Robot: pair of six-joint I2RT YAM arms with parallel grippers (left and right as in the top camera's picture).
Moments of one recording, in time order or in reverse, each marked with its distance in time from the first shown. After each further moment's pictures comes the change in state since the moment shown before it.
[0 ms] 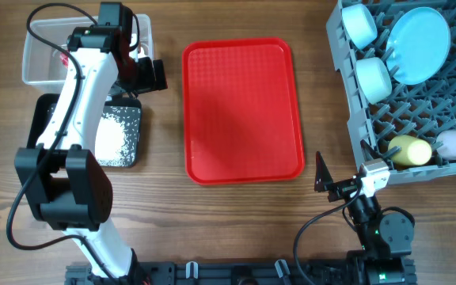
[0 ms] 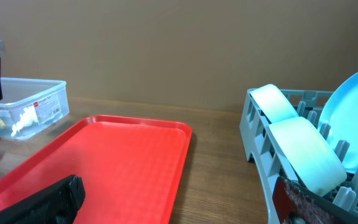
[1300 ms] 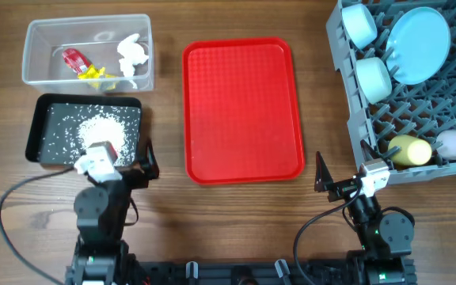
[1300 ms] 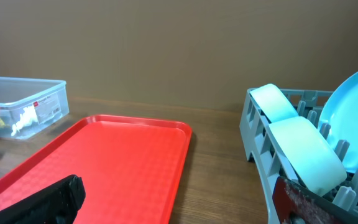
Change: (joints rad) left arm 0.063 -1.522 -1.597 1.198 0.026 -0.079; right arm 0.000 -0.001 0.000 -0.002 0.000 0.000
